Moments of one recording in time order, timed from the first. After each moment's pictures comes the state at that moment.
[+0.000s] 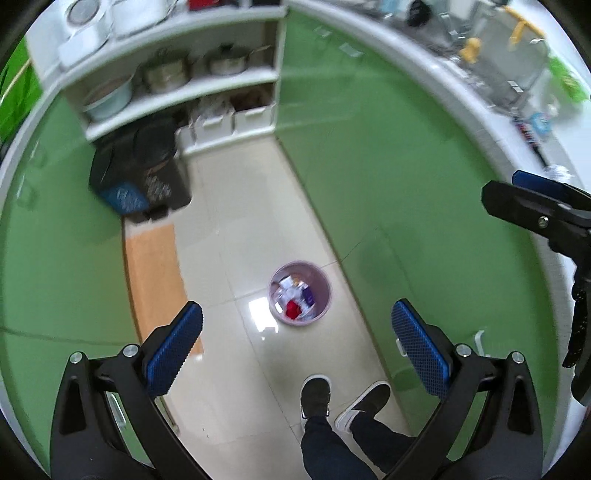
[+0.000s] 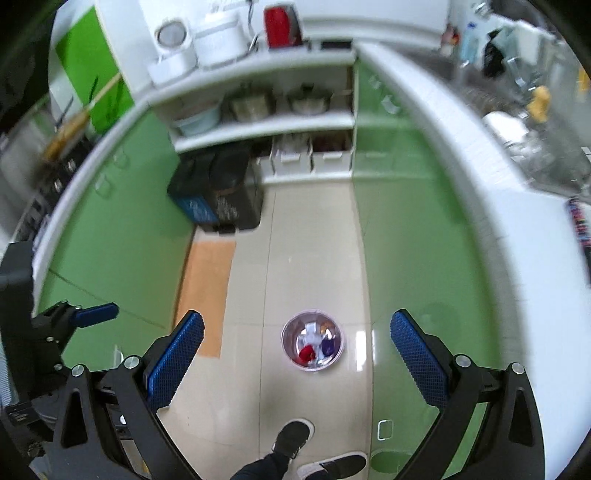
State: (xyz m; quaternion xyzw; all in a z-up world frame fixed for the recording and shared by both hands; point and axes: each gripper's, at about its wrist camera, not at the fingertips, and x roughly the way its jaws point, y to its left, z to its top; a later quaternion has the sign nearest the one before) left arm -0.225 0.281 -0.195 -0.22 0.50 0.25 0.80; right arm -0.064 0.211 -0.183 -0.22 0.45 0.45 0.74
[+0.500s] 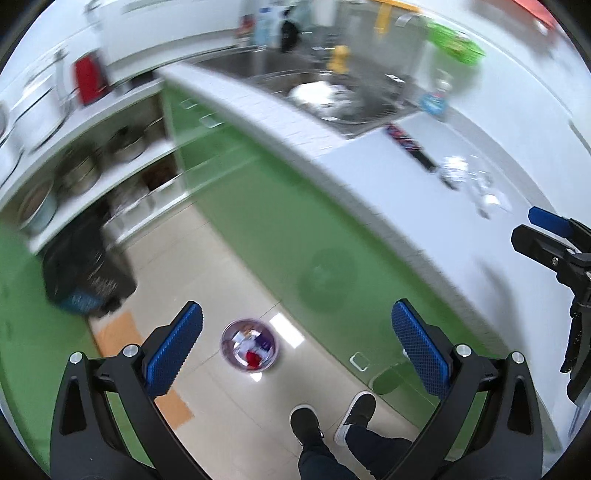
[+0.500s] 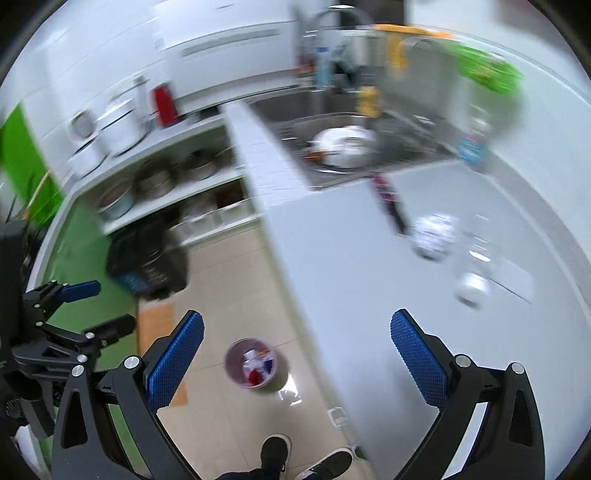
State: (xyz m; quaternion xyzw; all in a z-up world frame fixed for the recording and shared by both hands) left arm -0.108 0.198 -0.105 -0.12 0.47 0.10 0.87; right arm -0.008 0.025 -0.094 -0.12 0.42 0.29 0.85
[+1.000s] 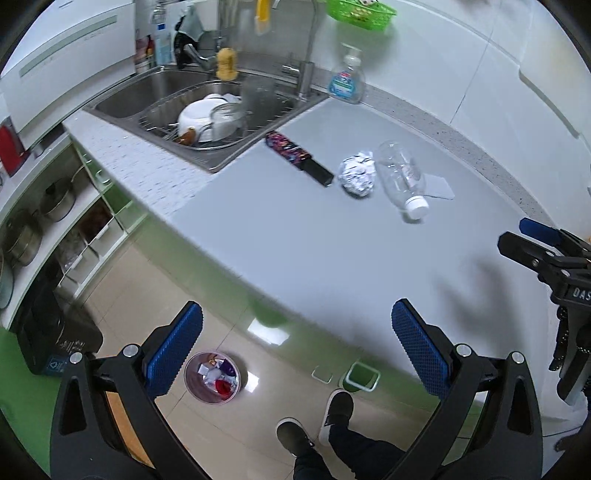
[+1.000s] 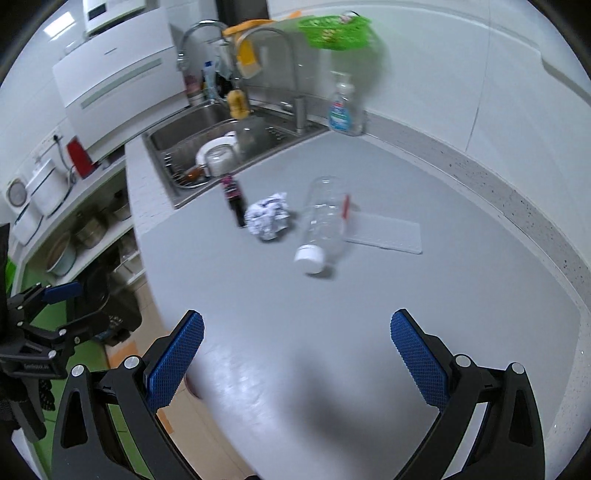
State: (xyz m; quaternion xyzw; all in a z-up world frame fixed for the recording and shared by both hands) left arm 0.008 0.095 -0.095 -0.07 0.48 -0.01 0.87; right arm 0.055 -0.109 -0.091 -0.05 0.44 0.17 0.88
